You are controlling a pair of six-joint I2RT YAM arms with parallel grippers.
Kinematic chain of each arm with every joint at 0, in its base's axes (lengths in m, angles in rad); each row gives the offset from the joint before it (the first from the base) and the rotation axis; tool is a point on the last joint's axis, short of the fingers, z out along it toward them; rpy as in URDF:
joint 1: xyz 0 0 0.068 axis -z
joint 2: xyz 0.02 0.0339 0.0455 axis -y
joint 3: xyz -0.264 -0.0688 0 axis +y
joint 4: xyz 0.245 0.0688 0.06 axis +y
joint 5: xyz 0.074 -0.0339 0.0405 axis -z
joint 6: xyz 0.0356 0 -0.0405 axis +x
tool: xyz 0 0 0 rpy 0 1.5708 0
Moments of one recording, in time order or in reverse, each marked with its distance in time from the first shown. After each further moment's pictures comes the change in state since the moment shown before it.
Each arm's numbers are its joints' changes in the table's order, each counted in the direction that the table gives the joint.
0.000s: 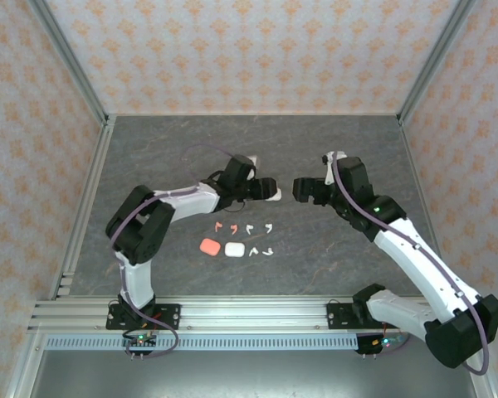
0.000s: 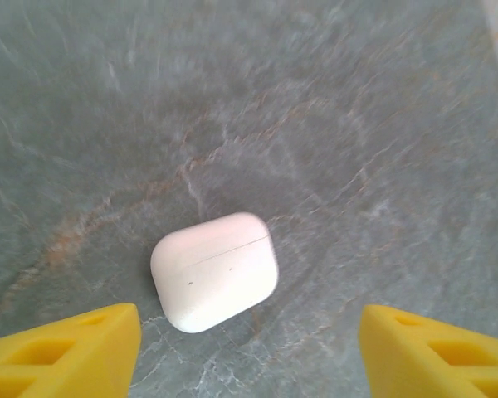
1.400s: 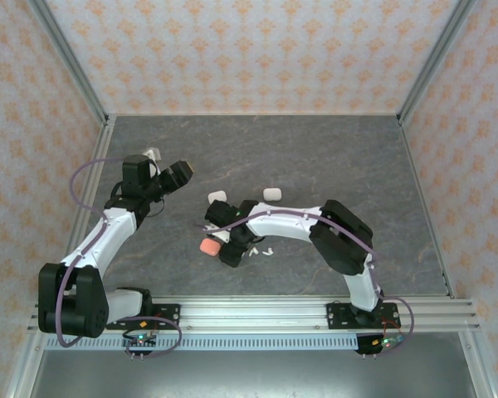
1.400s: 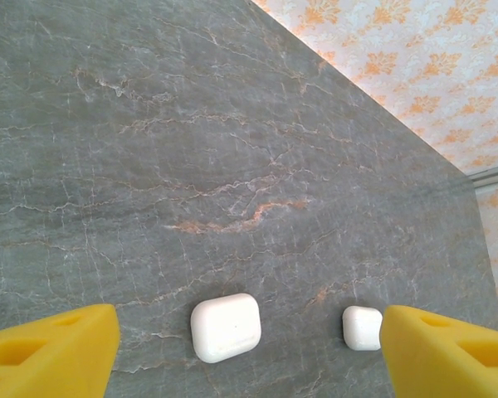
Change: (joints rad) left arm -0.555 0.623 0.396 0.131 0.118 0.000; right arm -0.581 -0.952 -0.420 0.183 -0.037 -0.422
